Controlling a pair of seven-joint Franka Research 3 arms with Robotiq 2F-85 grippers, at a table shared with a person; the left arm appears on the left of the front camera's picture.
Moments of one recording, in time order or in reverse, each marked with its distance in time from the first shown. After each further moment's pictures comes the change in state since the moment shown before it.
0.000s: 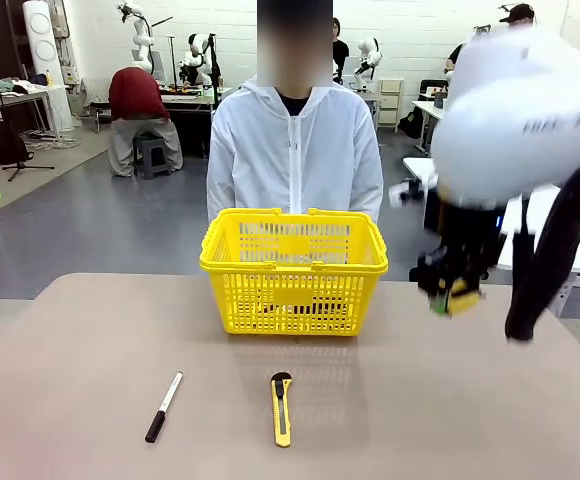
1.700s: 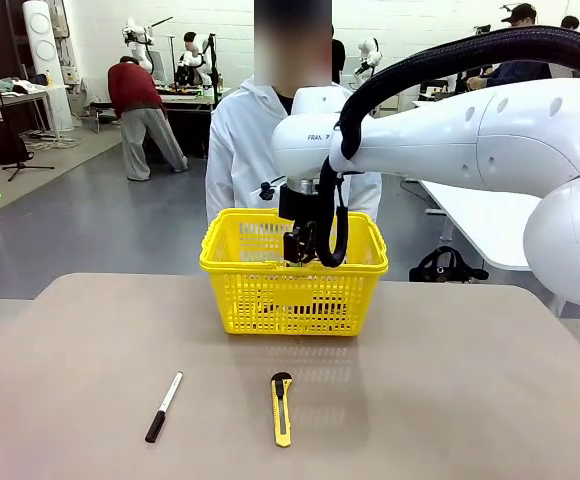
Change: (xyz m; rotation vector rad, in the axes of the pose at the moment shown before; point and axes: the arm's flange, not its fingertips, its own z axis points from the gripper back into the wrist) left arm 0.000 0.000 0.000 0.000 0.001 0.000; right arm 0.303 0.053 -0.128 0.193 -0.007 0.557
